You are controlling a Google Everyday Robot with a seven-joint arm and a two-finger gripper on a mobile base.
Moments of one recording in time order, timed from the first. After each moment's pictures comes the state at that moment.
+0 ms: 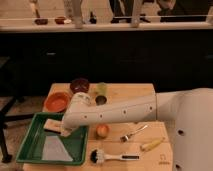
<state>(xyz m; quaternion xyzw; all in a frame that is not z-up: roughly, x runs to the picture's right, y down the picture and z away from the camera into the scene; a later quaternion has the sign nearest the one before) -0.219 0.191 0.732 -0.28 -0.20 0.15 0.93</state>
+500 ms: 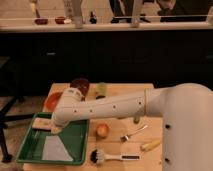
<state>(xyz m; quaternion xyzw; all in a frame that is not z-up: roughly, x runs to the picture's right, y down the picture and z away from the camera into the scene) -0.264 0.175 0.725 -0.28 -0.23 0.09 0.93</state>
